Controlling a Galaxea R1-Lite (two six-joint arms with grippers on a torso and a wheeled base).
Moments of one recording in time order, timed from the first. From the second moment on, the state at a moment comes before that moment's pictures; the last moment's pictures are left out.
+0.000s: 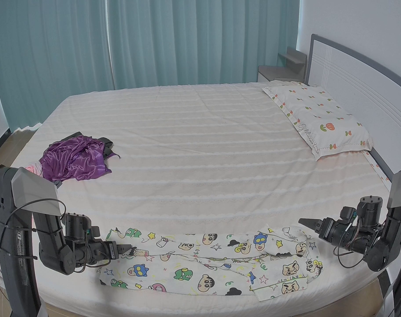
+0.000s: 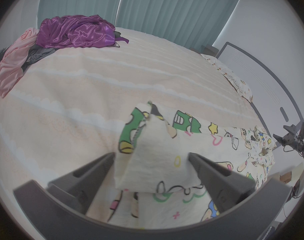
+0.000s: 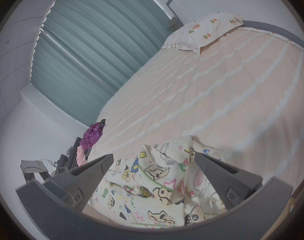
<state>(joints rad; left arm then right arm) -0.02 2.41 -0.41 -1.21 -0.25 -0.21 0.09 2.14 -0.15 -1.51 0.34 0.59</state>
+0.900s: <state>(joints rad) 0.08 2.23 -0.39 -1.07 -0.28 -0.21 0.09 2.20 -0.11 -1.55 0.34 0.60</state>
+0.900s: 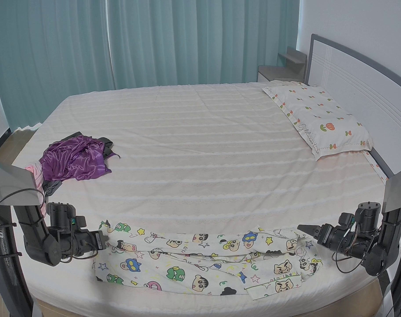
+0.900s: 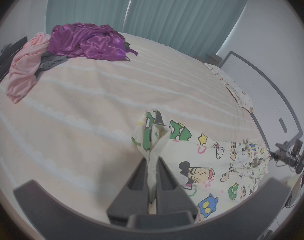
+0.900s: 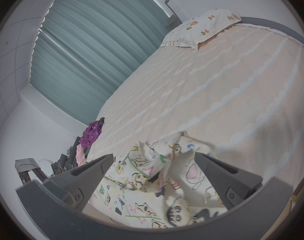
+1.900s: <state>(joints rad) 0.81 1.89 -1.00 -0.14 -0.47 -0.08 0.09 2.20 -0.11 -1.55 0.34 0.60</state>
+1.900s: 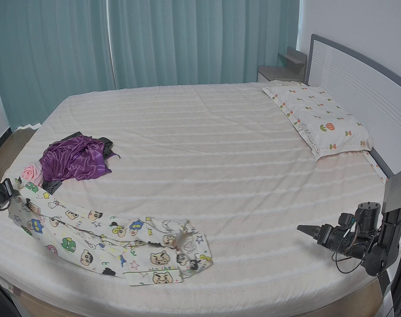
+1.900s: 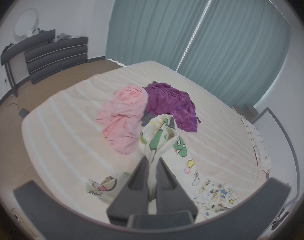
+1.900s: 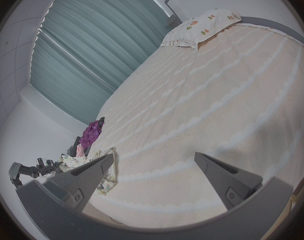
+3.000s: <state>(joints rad) -0.28 1.66 -0.96 0.08 0.11 -0.49 0.10 2.20 -0.11 -1.55 0.34 0.60</state>
